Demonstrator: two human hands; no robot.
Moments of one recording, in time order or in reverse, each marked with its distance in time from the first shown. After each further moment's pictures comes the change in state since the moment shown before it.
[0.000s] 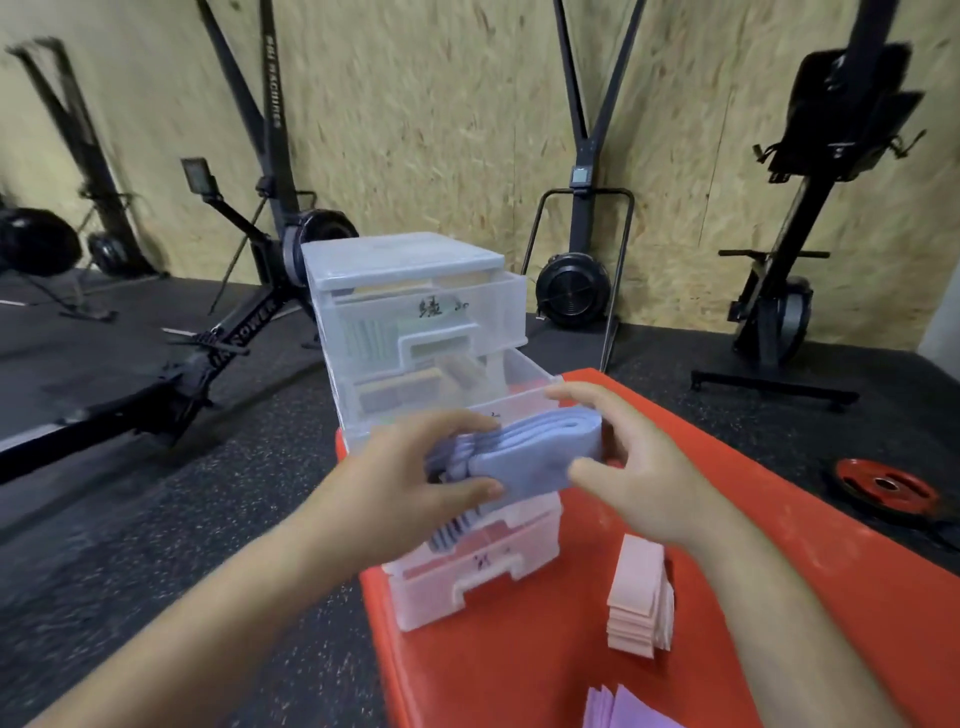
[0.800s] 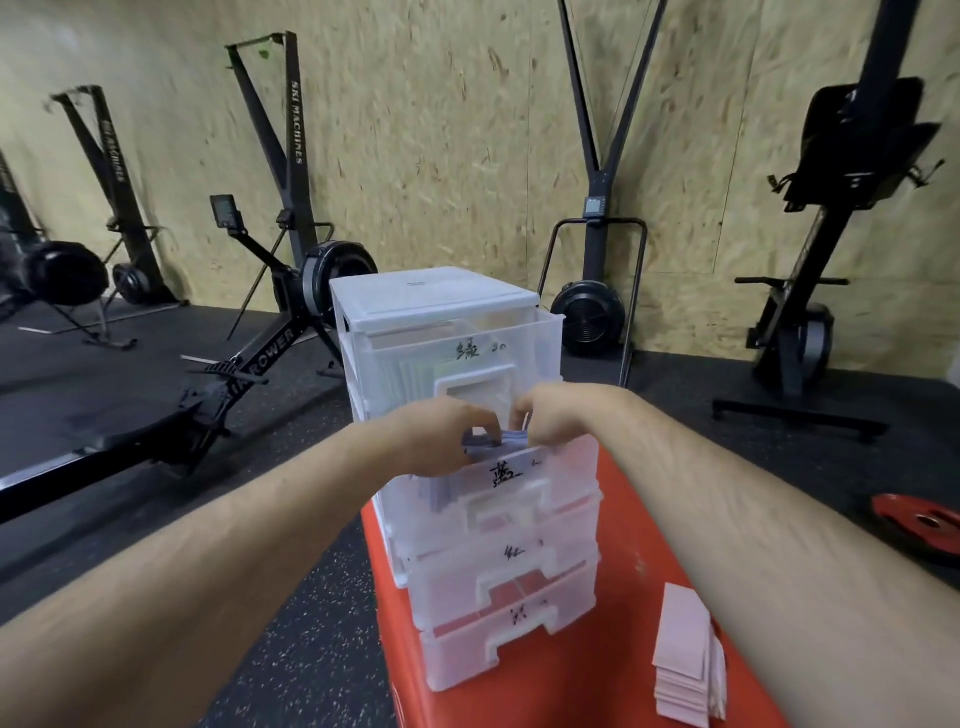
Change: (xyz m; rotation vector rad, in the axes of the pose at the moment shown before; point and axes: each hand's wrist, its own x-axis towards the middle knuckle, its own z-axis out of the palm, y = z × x) left_hand 0.127 -0.075 -0.016 0.619 -0.407 -0.005; right_hand 0.183 0.003 0.039 -0.870 -0.501 0.338
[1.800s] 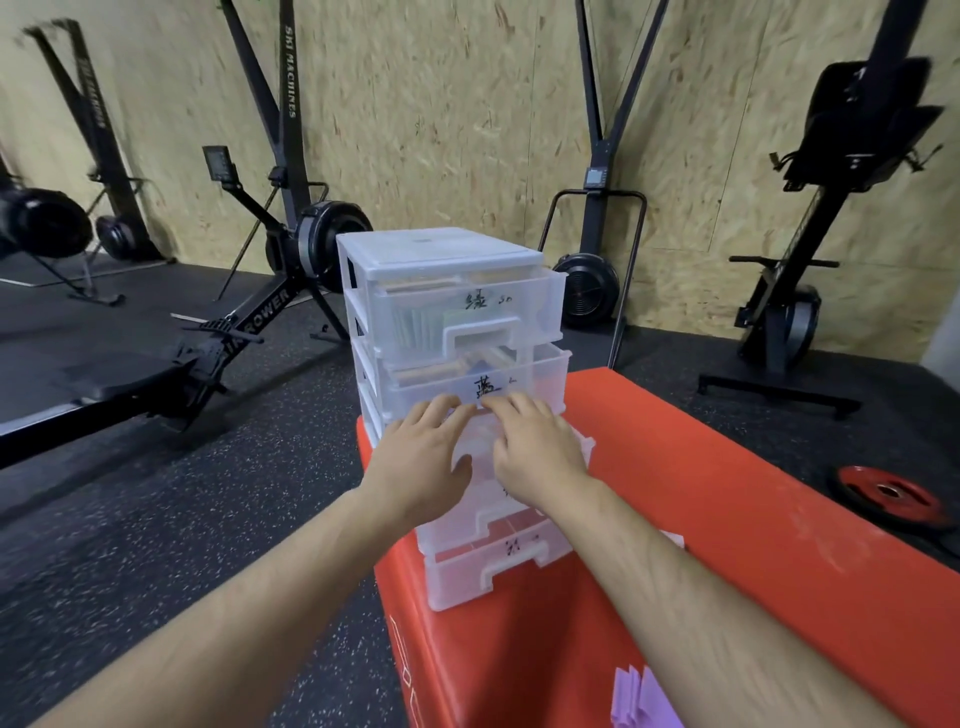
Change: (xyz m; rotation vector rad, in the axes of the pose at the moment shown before) left_hand -0.064 0.009 0.095 0.010 0.456 -0.093; right_hand -0.044 -0.034 0.121 0.061 0.589 -0.093
